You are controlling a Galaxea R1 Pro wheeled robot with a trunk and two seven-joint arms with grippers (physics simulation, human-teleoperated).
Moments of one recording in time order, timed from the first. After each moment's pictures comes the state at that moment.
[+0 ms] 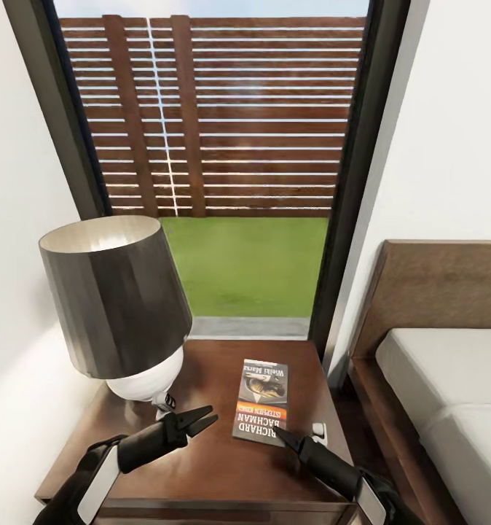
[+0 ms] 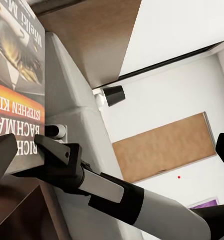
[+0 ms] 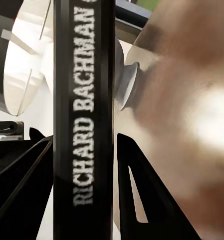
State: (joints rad) left arm -0.34 0.09 -0.03 -0.95 0.62 0.76 -1.23; right arm -0.47 0.00 -0.22 -0.40 -0.35 0.31 1.24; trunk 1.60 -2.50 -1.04
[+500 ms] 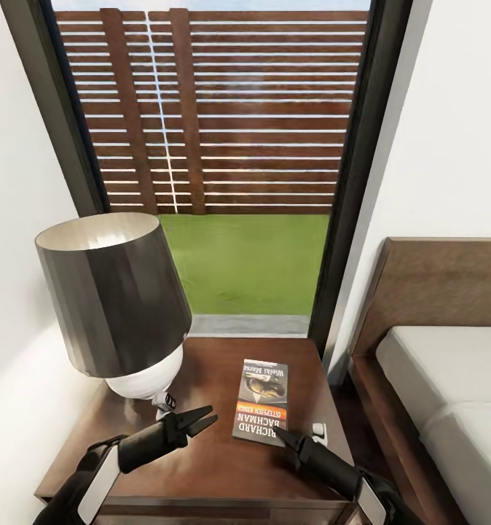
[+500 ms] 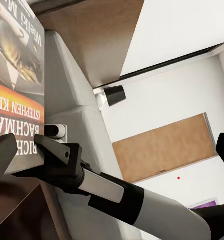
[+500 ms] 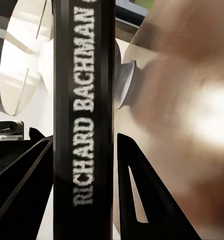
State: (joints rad) left arm -0.34 0.09 -0.03 -0.95 0.62 0.76 -1.23; right arm -0.47 0.00 -0.22 -0.40 -0.35 0.31 1.24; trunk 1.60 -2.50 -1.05
